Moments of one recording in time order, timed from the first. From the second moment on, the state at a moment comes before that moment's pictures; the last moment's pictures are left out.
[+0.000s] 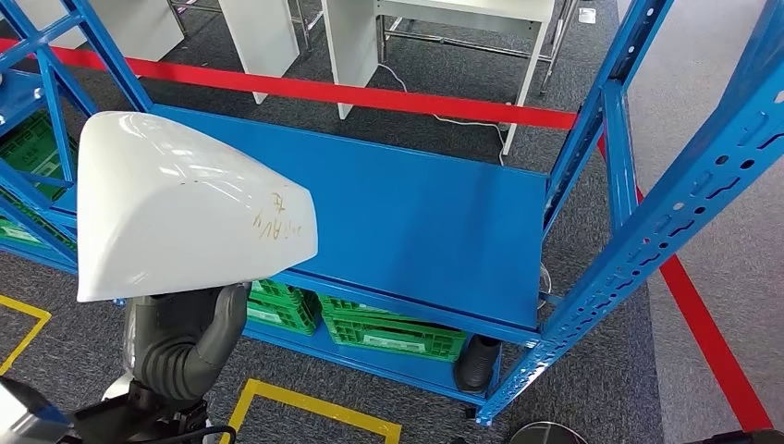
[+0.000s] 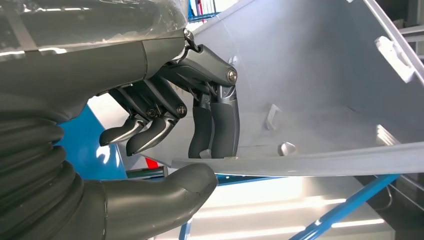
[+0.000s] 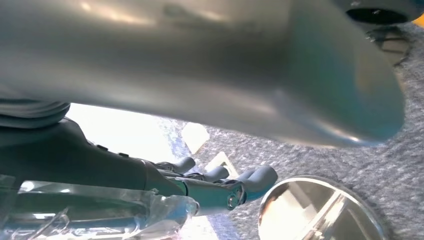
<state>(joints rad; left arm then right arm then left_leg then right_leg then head) -0.33 0.20 -0.86 -1.99 0.21 0.48 -0.27 -0.11 -0.04 1.27 -0.30 -0.73 -0.40 0.16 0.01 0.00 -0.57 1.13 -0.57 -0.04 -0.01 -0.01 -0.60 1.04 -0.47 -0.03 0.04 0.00</state>
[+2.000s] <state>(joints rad) -0.18 0.24 -0.82 -2.04 0.11 0.52 -0.19 -0.11 -0.07 1.29 -0.33 -0.69 -0.39 0.21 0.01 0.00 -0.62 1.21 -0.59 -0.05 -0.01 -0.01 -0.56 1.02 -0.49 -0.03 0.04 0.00</state>
